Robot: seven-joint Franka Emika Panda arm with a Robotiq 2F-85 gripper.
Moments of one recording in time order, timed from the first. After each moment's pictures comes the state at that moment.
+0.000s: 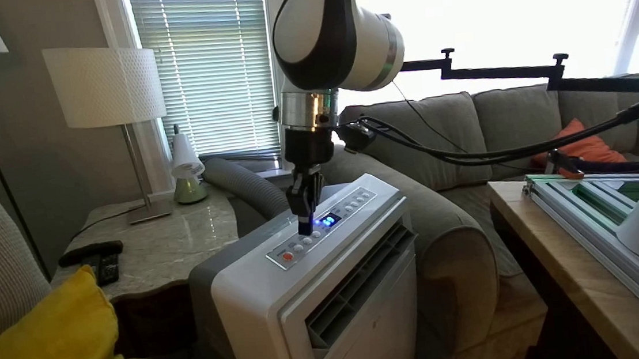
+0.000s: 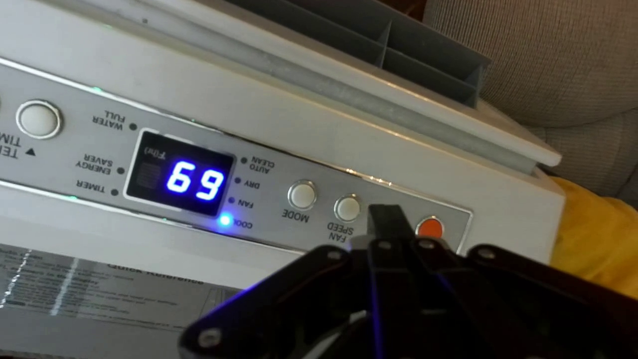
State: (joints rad) arm -0.29 0.42 0.15 -2.38 0.41 2.83 -0.43
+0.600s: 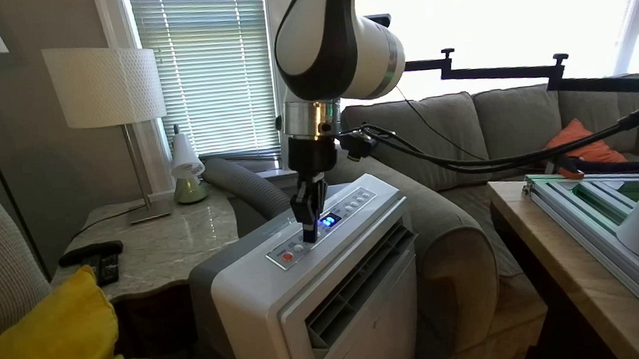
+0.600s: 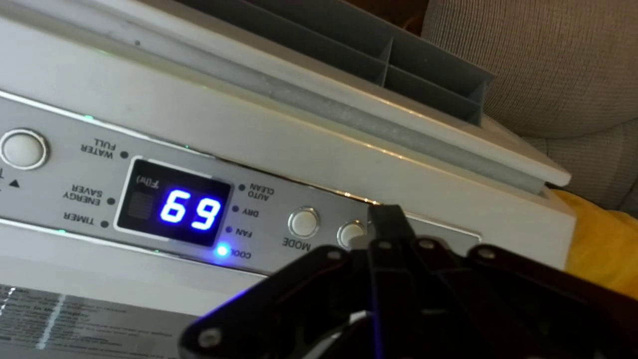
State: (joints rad) arm -0.30 0.45 0.15 -2.38 0.41 2.83 -0.43
